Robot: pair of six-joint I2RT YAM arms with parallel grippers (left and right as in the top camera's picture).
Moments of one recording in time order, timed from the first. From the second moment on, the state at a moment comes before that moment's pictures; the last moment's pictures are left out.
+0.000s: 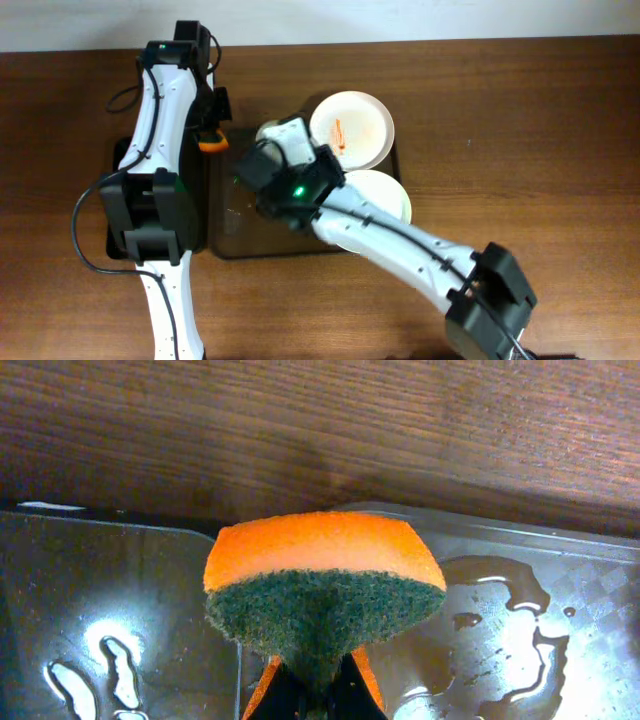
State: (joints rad) left arm -0.05 2.36 2.25 -1.31 -0.03 -0.22; right arm 0.92 1.93 1.66 -0.88 0.90 0.37
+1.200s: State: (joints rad) left arm -0.05 2.36 2.25 -1.29 0.00 -0.22; right arm 0.62 2.20 1.66 -0.54 -0.22 -0.01
